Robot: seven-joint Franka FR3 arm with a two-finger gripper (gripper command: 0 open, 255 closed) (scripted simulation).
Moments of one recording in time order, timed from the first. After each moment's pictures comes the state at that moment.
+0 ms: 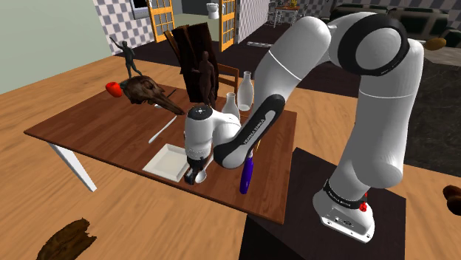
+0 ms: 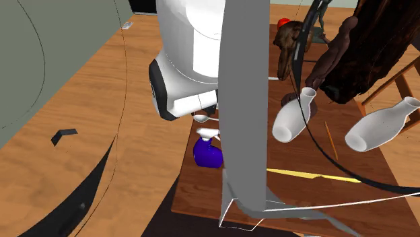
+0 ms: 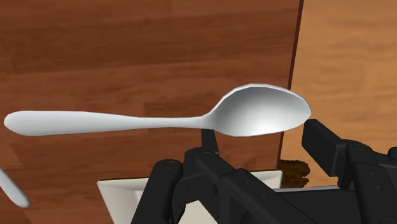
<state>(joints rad) 0.21 0.29 0.31 -2.29 -0.37 2.69 0.54</state>
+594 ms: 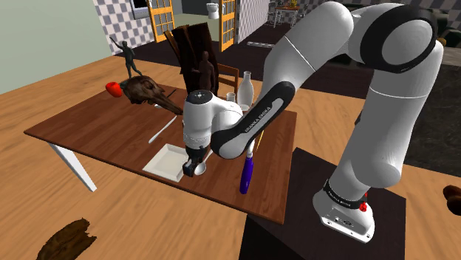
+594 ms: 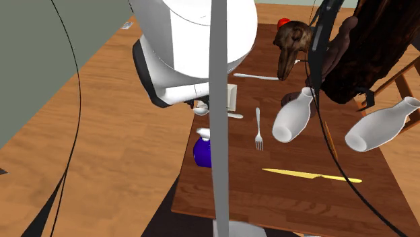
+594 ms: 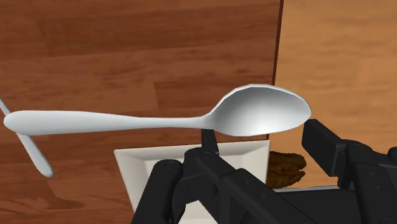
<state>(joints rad) 0.18 0.18 0.36 -2.29 -0.26 2.59 0.45</state>
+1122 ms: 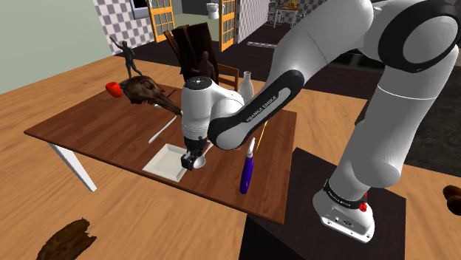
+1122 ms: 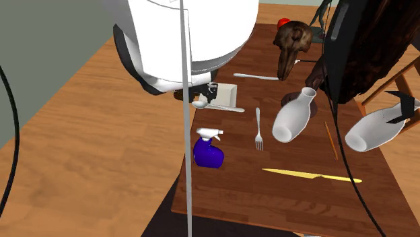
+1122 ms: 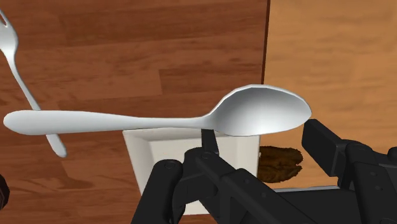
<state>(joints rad) 0.16 0.10 0.38 -2.27 -0.19 2.50 0.40</state>
